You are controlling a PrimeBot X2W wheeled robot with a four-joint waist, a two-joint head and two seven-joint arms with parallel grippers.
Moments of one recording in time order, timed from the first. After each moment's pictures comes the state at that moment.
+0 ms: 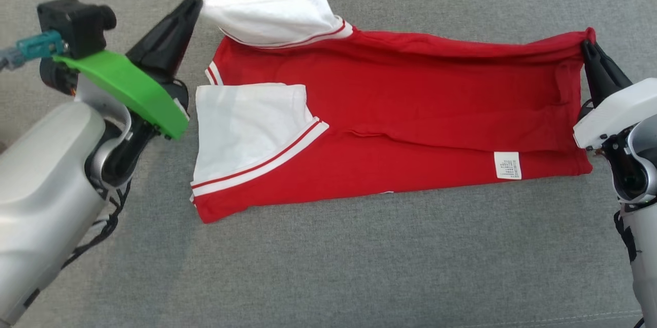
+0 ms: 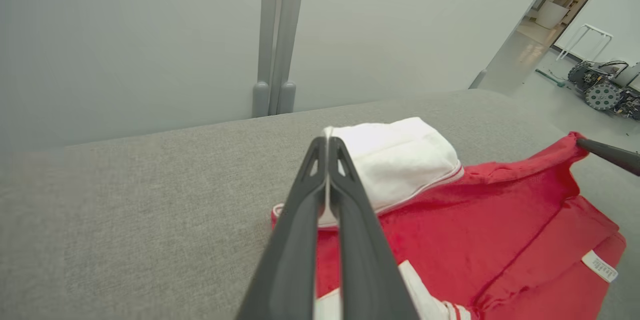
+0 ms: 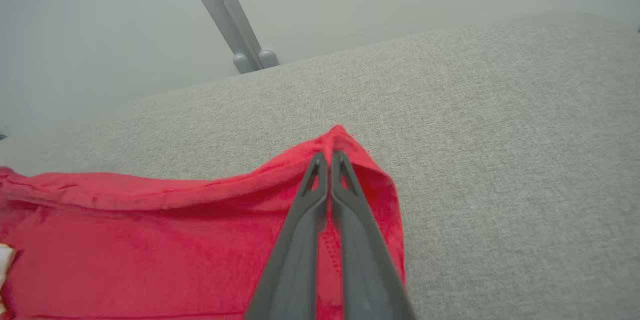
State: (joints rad) left arm -1.01 0.58 -1.02 0.40 -1.19 -0.11 -0.21; right arm -0.49 -0.29 -0.08 0.27 0.48 0.13 0.20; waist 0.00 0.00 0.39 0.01
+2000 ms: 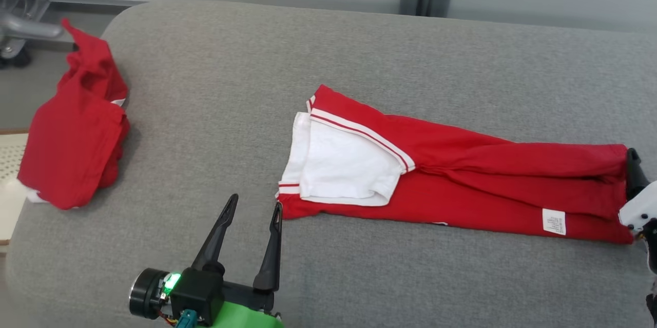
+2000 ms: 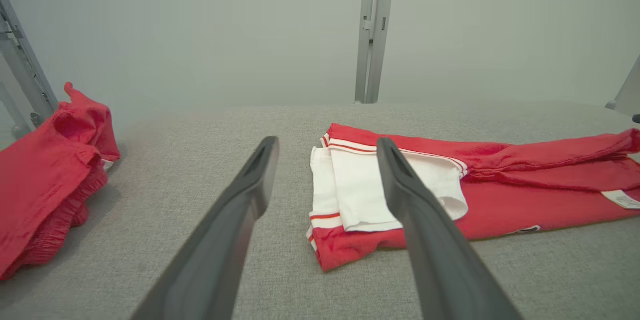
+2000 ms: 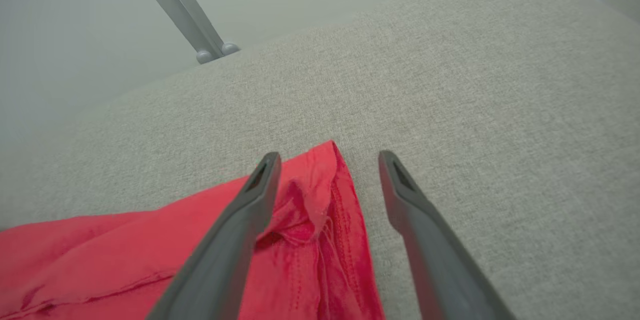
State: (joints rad) left arm -0.01 0.20 -0.47 -0.03 -0.26 0.14 -0.26; right arm -0.31 -0.23 -0.38 0.49 0.36 0.13 0.14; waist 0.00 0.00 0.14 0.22
